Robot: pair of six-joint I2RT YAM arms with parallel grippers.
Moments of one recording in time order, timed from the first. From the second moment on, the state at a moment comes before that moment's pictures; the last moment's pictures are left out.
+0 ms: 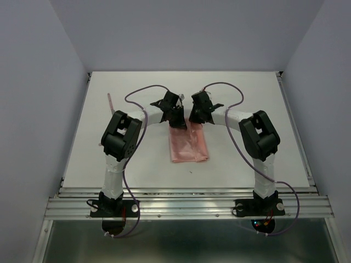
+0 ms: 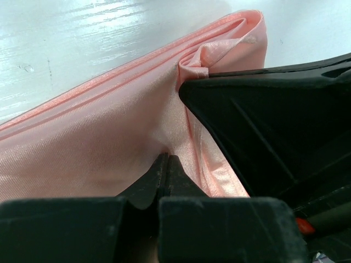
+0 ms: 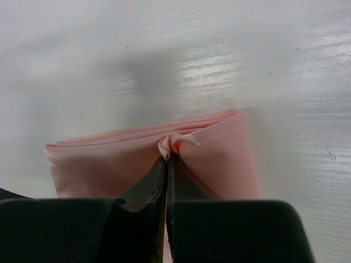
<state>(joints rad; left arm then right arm) -0.53 2.10 1.43 -0.28 0.31 -0.54 0.54 2.07 1.41 -0.20 0.13 0.72</state>
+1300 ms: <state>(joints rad) -0.67 1.81 1.11 -0.05 0.43 -0.76 0.54 2.09 1.44 -0.21 0.16 0.77</state>
